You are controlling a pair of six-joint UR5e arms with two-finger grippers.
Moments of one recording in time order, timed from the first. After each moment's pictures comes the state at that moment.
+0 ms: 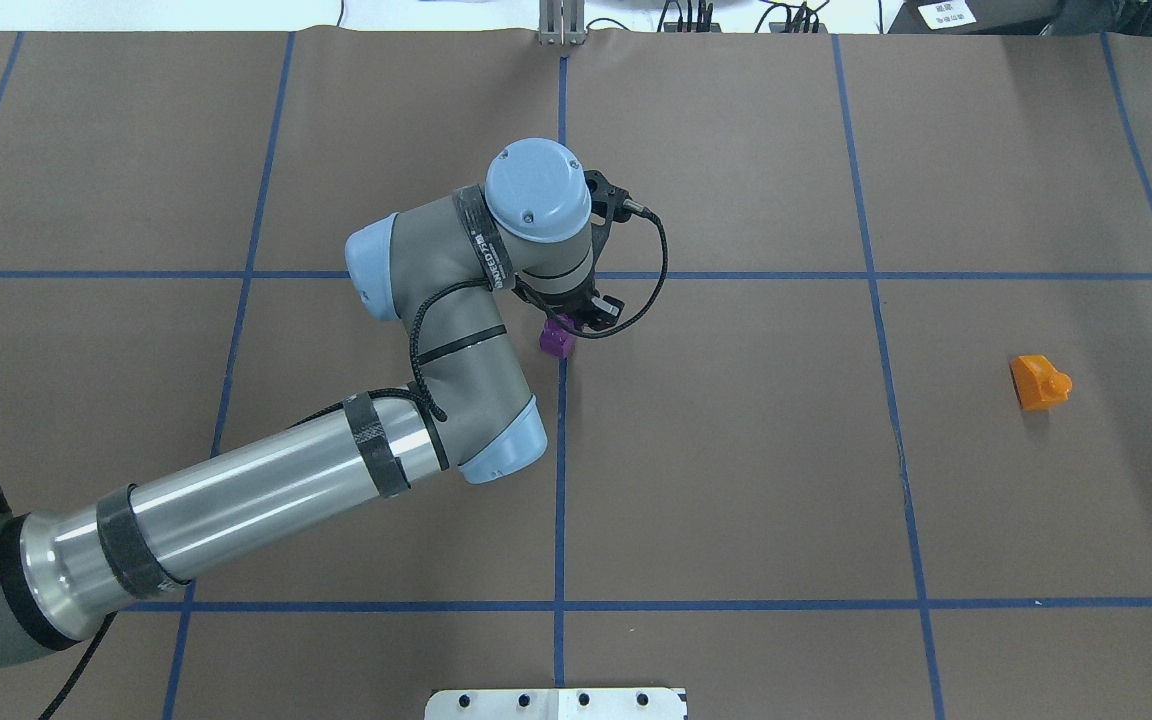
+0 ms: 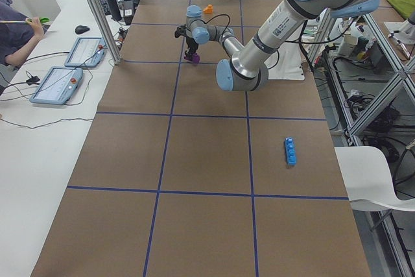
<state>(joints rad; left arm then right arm) -0.55 -2.57 -1.17 -1.81 -1.87 -0.77 1.58 -1.55 1.68 -1.68 2.40 0.01</state>
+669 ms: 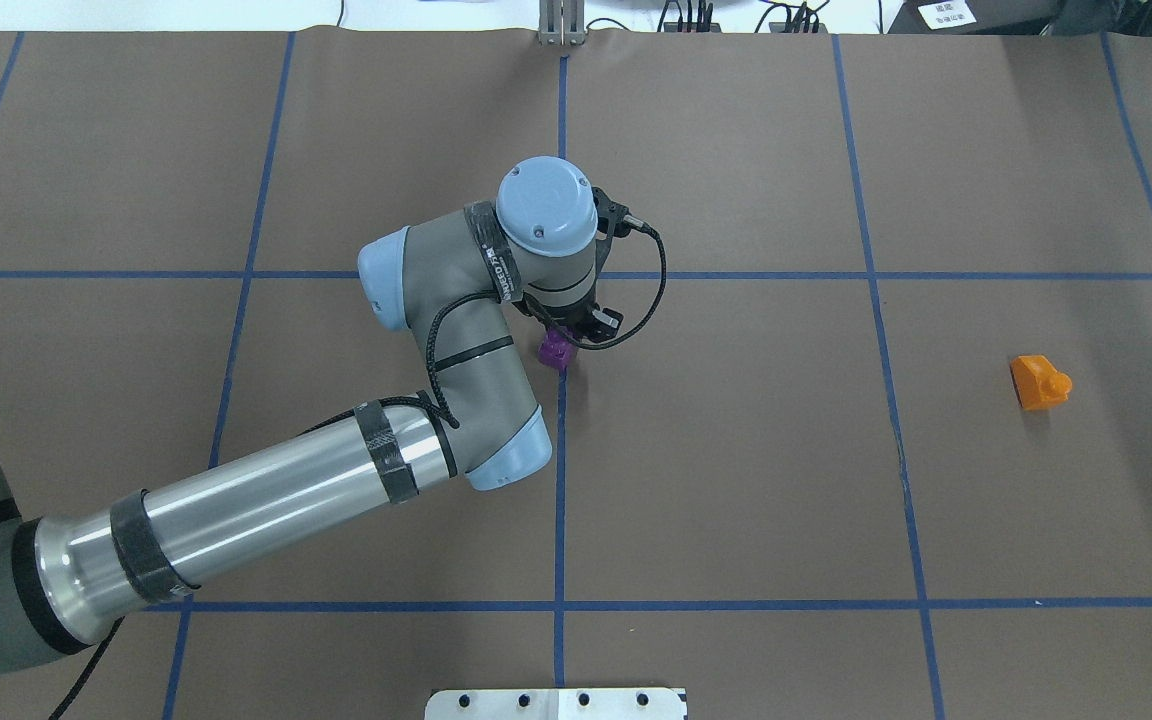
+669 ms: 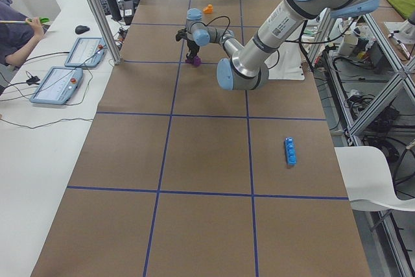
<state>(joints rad) -0.55 -2.58 -1.13 -1.82 -1.87 -0.78 1.58 -1.55 1.68 -1.68 2.40 0.01</state>
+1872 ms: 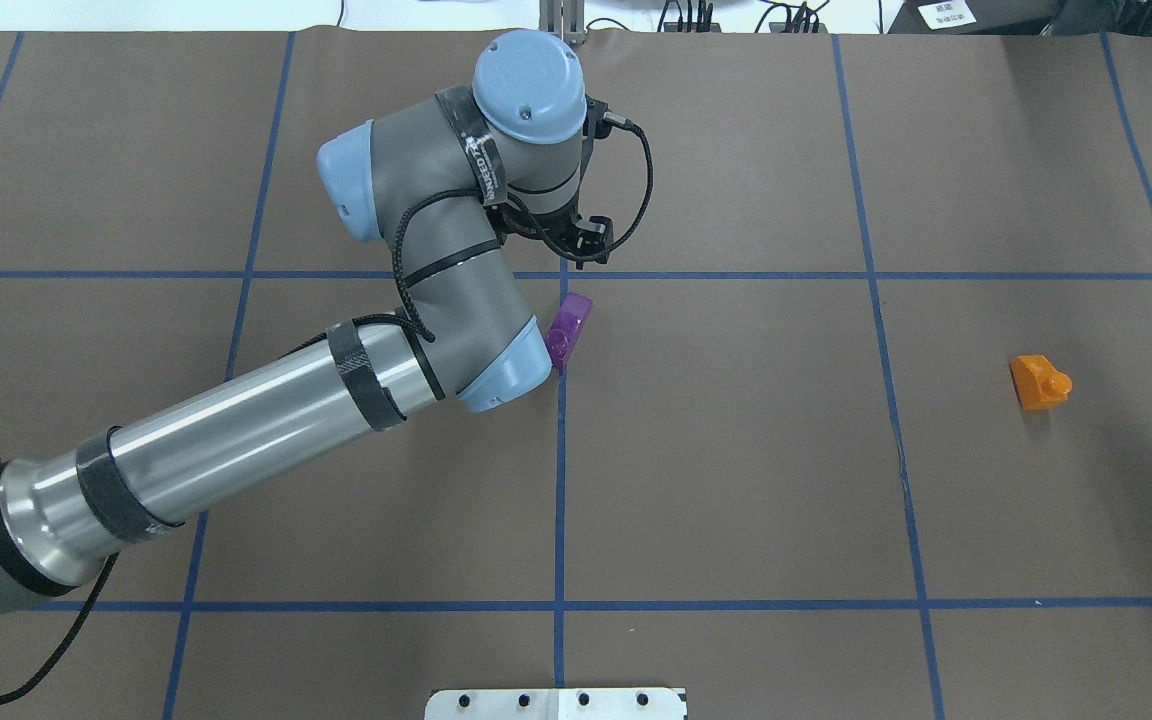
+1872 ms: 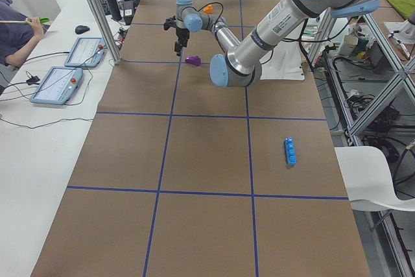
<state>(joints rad) -0.66 -2.61 -1.26 -1.59 -1.88 -0.79 1.40 -1.59 1.84 -1.64 2.36 0.20</state>
